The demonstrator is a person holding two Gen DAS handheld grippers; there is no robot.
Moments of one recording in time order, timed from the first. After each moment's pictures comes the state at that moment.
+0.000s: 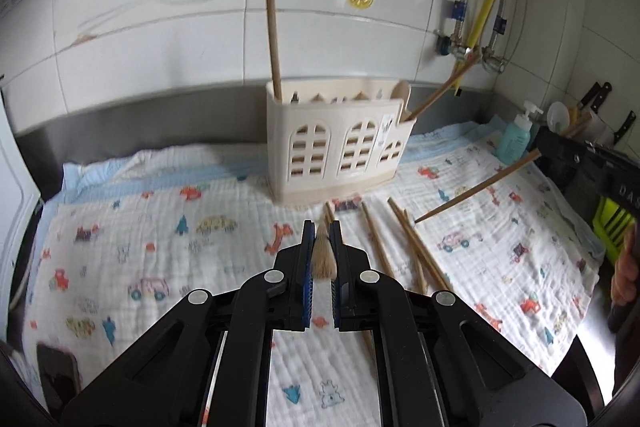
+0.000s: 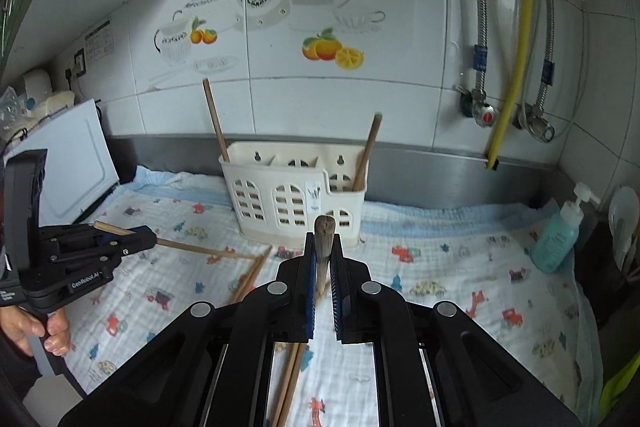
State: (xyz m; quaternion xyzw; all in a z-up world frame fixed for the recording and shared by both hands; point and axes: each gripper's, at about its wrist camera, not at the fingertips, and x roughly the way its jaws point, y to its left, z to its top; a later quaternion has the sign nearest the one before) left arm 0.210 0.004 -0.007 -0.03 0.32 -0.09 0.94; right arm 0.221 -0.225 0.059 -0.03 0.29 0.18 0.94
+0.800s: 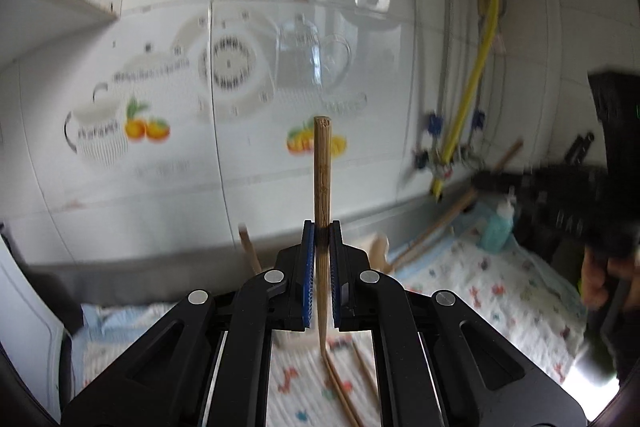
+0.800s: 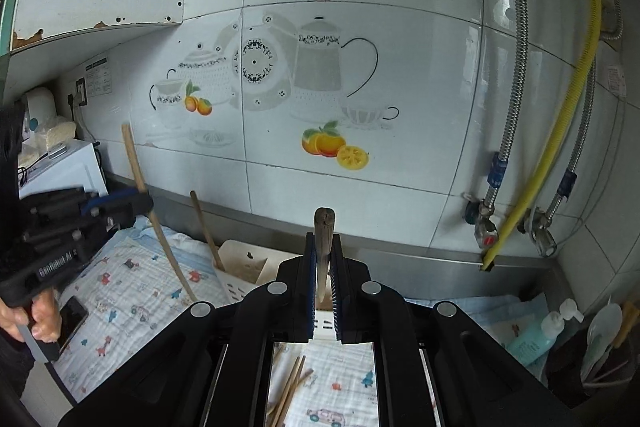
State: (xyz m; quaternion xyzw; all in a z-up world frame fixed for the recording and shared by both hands) left arm 0.263 -0.014 0.142 0.01 0.19 -0.10 0.98; right arm 0.302 -0.209 0.162 -0.07 0.25 0.20 0.94
